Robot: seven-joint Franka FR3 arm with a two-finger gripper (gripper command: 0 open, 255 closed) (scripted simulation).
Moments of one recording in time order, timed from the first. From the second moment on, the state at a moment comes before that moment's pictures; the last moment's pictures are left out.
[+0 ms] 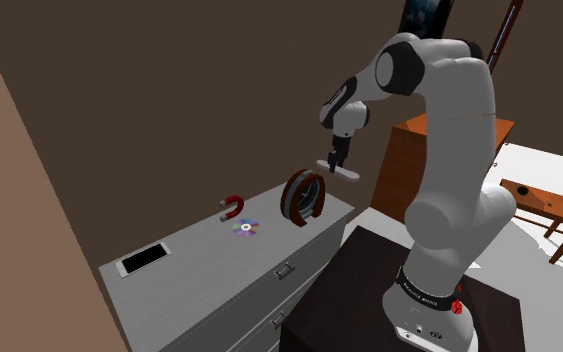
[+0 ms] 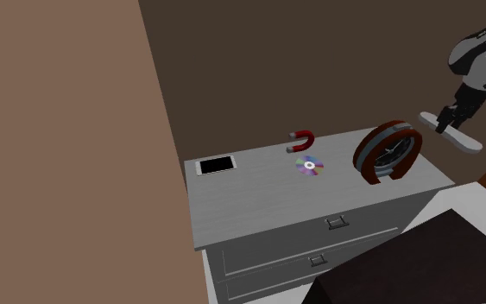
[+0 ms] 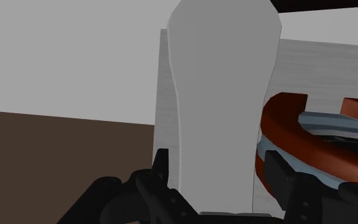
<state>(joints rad) -0.49 0.42 -0.28 -1.94 0.17 2.31 -0.80</state>
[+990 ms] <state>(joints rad) -0.51 0.56 -0.25 -1.94 0.22 2.46 -0.83</state>
